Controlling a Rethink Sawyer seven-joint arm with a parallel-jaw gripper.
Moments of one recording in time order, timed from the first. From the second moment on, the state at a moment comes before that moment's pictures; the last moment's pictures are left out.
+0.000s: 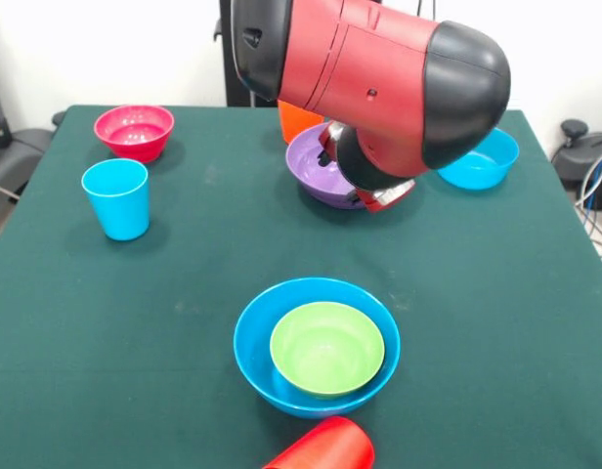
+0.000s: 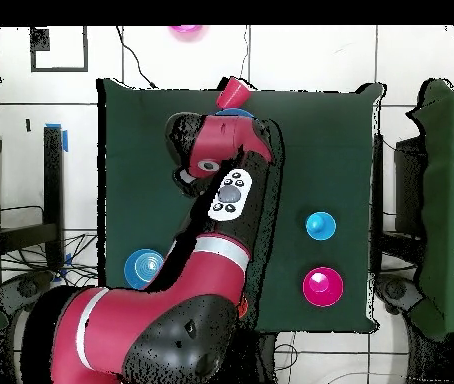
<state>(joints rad) 0.05 -0.10 -0.40 0.93 0.11 1.43 2.42</state>
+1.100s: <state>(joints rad) 0.05 -0.09 -0.35 0.98 0.11 1.42 2.42</state>
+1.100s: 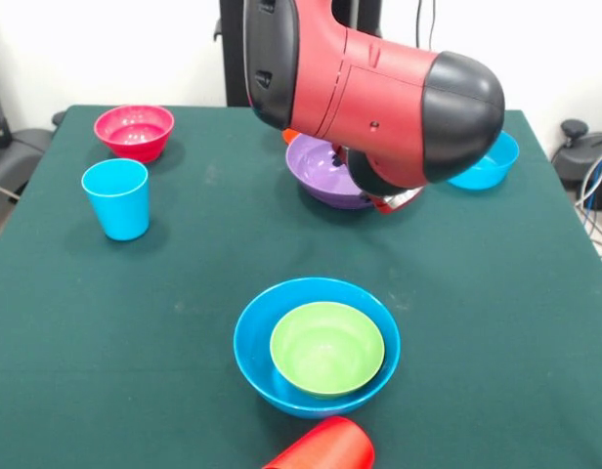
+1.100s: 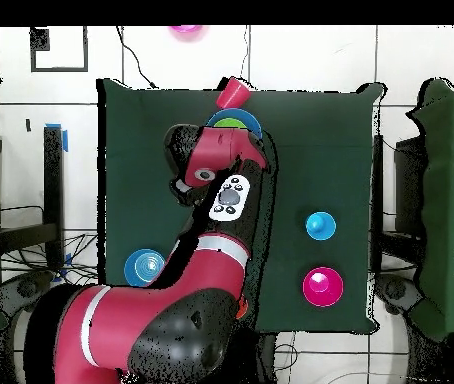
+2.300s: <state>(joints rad) 0.05 -0.05 -0.34 1.01 0.11 1.23 2.42</state>
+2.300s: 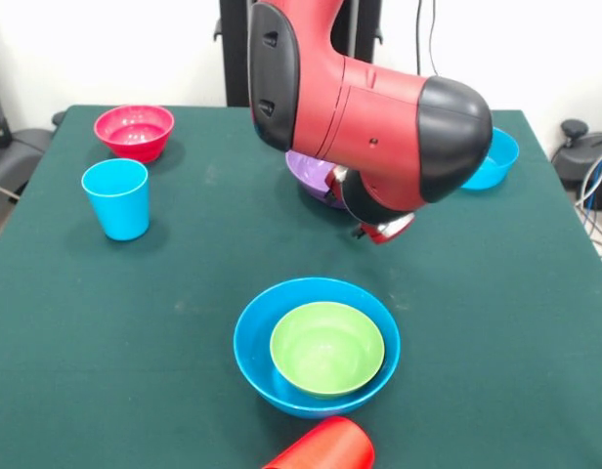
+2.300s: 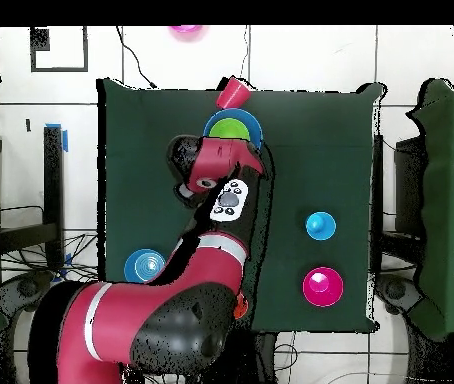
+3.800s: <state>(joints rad) 0.06 -0.10 -0.34 1.08 0.11 1.23 2.42</state>
